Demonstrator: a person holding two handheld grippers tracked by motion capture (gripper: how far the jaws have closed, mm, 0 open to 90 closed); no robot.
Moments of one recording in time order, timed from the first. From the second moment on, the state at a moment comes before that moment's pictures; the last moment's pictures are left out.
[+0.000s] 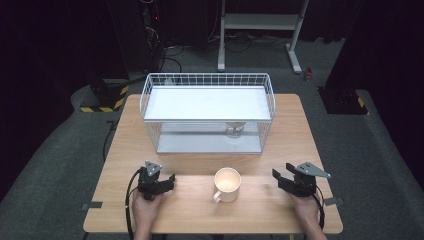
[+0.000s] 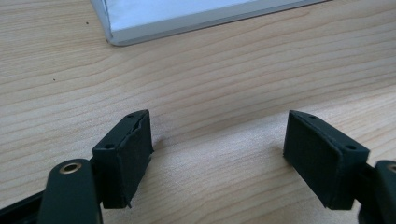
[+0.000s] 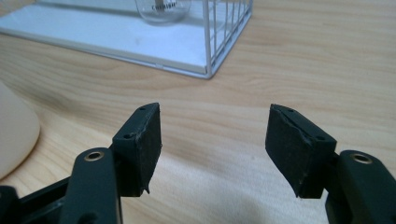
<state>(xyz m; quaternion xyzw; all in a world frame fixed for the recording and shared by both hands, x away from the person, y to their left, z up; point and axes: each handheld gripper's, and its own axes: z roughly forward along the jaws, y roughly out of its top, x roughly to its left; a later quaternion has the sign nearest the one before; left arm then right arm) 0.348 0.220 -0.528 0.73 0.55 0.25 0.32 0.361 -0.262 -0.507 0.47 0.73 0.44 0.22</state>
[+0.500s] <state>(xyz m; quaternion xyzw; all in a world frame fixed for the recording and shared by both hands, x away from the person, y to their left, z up) 0.349 0.220 -0.528 0.73 0.55 0.24 0.32 0.359 -0.262 -0.520 0.47 0.76 0.39 0.22</state>
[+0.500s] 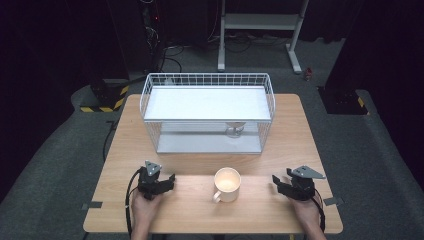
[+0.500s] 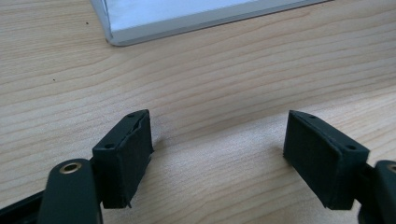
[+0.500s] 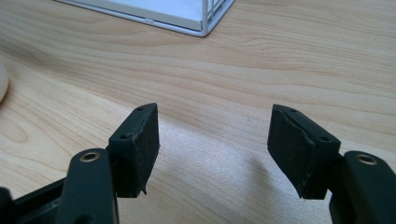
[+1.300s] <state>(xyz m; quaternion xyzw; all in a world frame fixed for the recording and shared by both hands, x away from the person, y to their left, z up) 0.336 0.203 -0.515 0.73 0.52 0.20 0.40 0.368 -0.252 -0.524 0.47 0.79 0.33 0.21</state>
